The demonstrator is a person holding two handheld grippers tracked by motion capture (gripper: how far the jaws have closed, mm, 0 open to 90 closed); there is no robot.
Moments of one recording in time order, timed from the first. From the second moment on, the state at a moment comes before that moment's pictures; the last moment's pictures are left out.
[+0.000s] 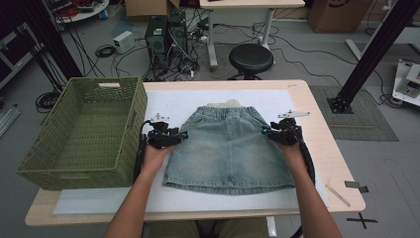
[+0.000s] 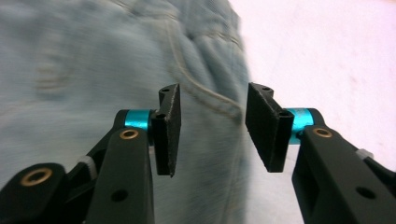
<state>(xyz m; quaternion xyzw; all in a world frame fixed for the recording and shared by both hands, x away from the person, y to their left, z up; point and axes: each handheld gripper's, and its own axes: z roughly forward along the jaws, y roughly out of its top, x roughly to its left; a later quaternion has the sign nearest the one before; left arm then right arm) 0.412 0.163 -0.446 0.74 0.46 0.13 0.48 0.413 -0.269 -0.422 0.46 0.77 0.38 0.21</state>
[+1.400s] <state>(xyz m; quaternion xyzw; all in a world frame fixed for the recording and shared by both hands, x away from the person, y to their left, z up) 0.390 0.174 -0.437 0.74 0.42 0.12 0.51 0.332 -0.168 -0.424 0.30 0.86 0.38 0.14</state>
